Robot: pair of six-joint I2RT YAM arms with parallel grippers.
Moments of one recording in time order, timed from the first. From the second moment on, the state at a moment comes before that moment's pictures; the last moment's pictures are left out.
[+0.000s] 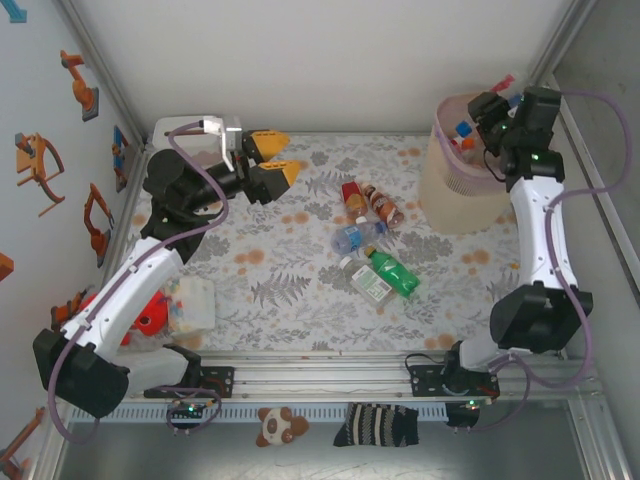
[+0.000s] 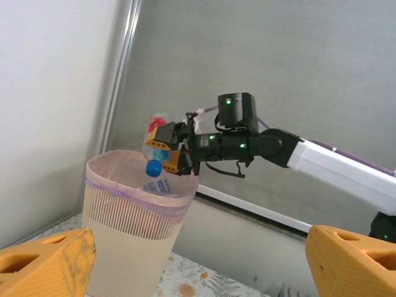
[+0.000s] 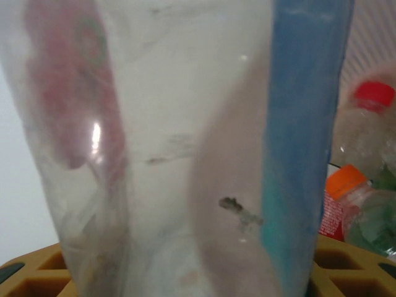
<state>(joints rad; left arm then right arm) -0.48 1.21 1.13 0.38 0.80 -0.48 -0.11 1.54 1.65 -0.47 -0.21 0.90</state>
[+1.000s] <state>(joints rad) -0.48 1.24 1.11 0.39 0.78 -0.49 -0.13 1.82 1.86 -0.58 -0.06 1.42</state>
